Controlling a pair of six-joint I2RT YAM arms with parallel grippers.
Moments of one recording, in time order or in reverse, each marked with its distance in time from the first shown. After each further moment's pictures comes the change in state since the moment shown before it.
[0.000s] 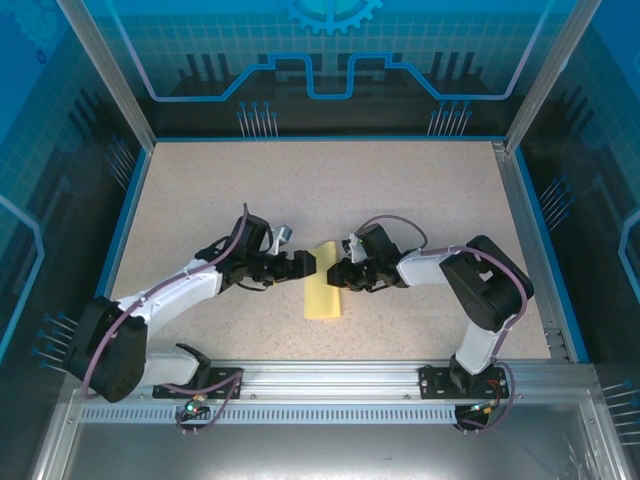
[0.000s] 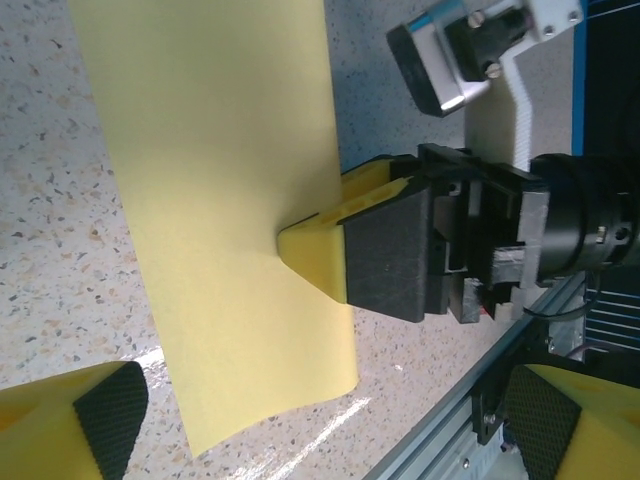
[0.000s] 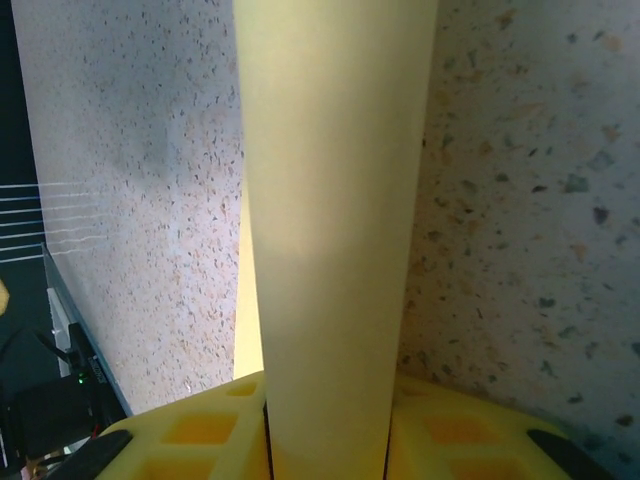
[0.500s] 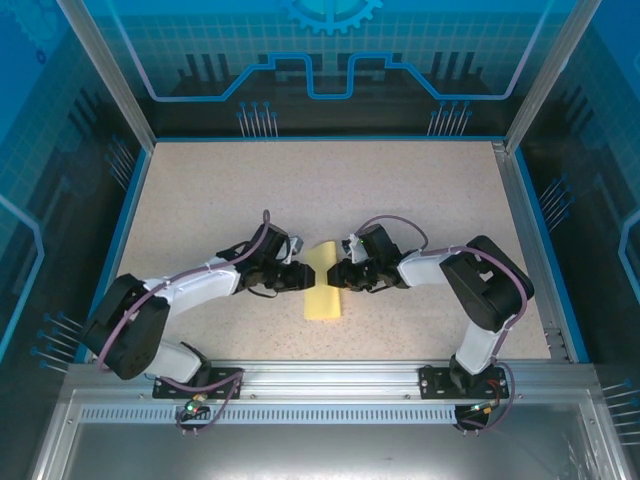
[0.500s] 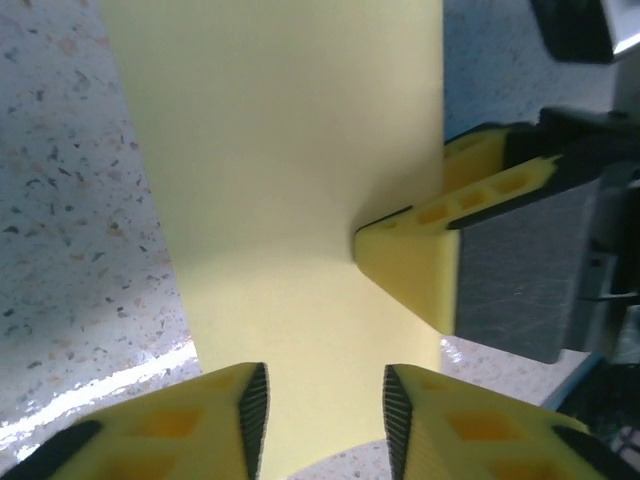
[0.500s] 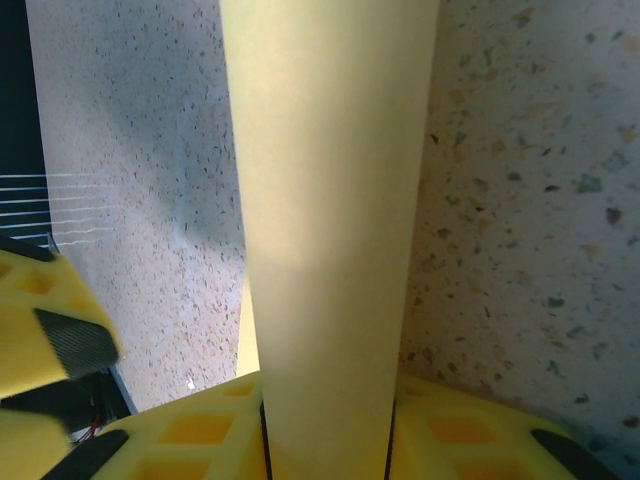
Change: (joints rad) left arm -0.100 0.143 -0.004 0.043 -0.122 0.010; right arm -0.006 0.000 -0.012 0.021 -0.017 -0.019
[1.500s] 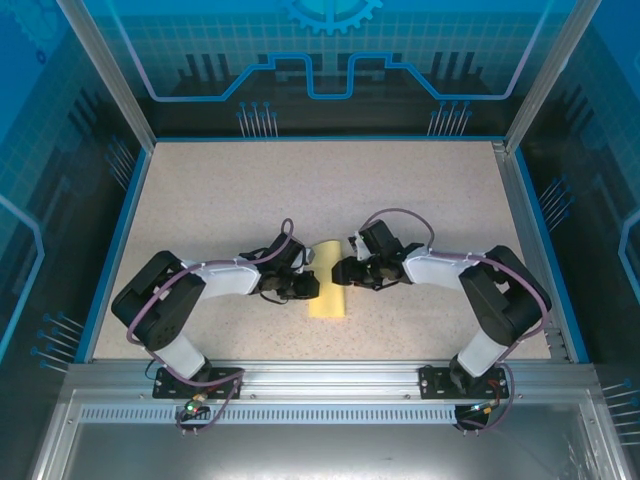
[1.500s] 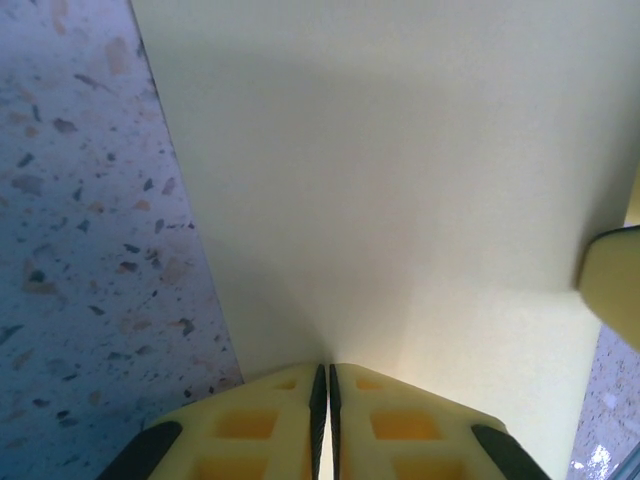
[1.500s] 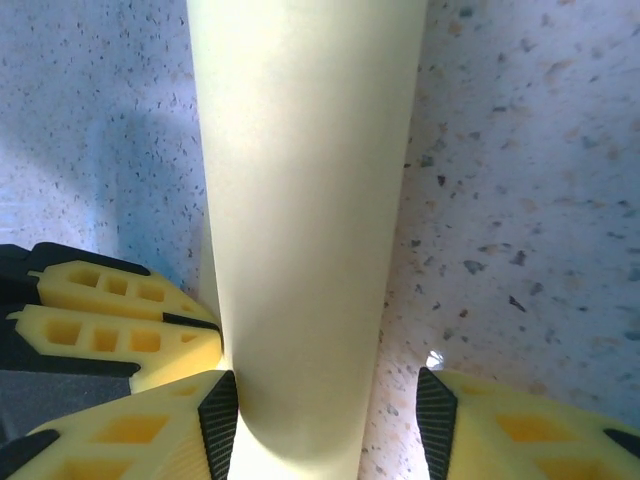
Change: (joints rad) left arm -0.058 0.190 0.007 0.108 -0.041 0.021; right arm 0.016 -0.124 0.066 -0.306 0.213 -0.080
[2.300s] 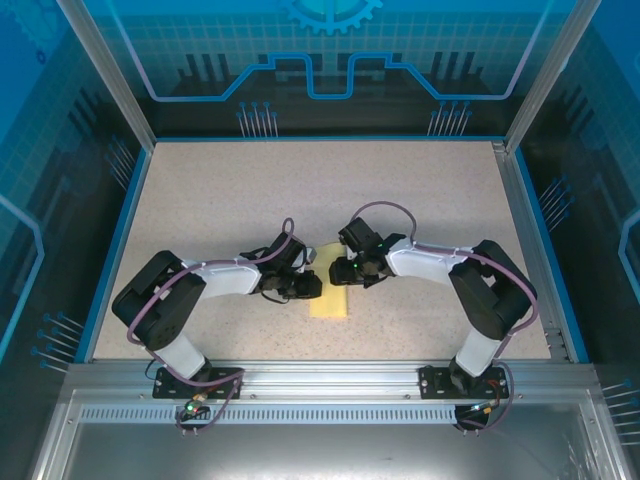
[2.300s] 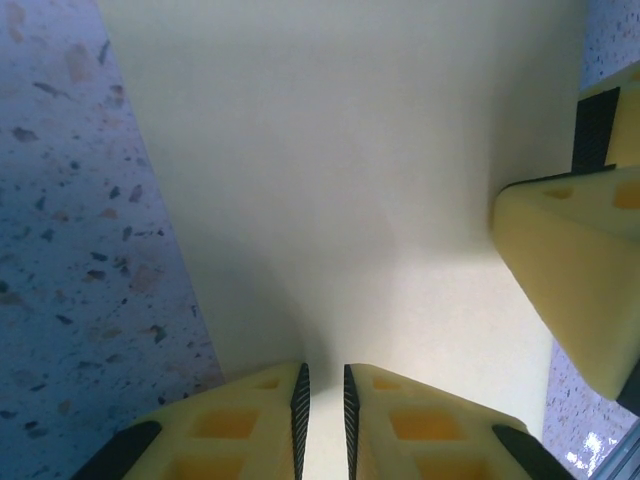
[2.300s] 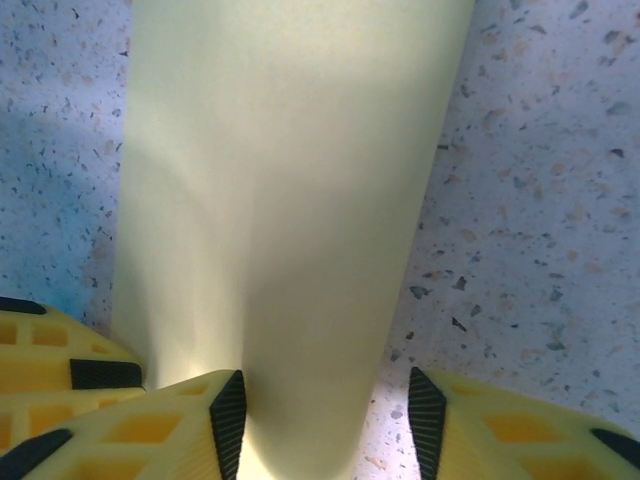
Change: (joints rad) left arm -0.002 0.001 0.007 0.007 0.020 -0.001; right arm 0.090 0.079 0.168 -0.230 0.240 -0.045
